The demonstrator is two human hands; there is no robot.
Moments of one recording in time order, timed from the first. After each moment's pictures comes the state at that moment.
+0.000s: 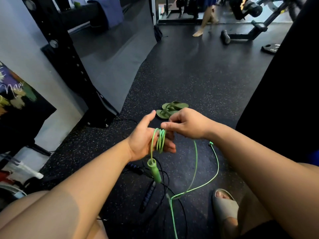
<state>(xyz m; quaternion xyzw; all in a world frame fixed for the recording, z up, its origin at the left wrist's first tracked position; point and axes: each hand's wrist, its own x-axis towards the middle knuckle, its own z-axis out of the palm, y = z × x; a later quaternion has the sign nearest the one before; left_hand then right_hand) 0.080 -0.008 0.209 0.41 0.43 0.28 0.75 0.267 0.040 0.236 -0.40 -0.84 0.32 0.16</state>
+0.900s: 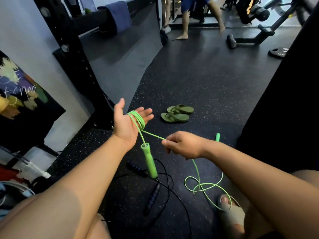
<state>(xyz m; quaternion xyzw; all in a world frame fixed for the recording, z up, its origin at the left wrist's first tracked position) 0.041 0.012 0.226 0.26 0.43 0.60 0.62 0.241 0.021 0.199 -0.41 -0.82 0.38 0.06</state>
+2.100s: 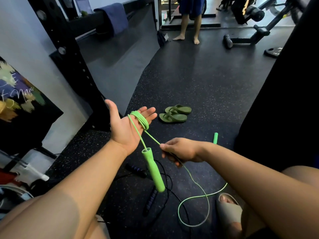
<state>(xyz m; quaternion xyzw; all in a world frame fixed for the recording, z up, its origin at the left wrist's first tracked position) 0.050 -0.001 0.230 0.27 0.35 0.60 0.66 0.238 0.013 0.175 -0.43 -0.66 0.61 0.06</state>
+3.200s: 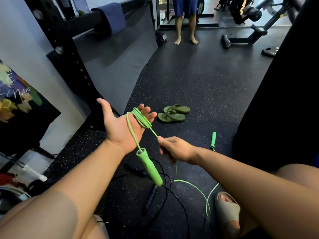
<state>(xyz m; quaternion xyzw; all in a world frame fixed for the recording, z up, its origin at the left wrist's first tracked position) 0.052 -0.010 0.241 0.25 0.28 0.60 0.71 0.232 0.013 0.152 -0.43 -0.66 0.59 0.18</state>
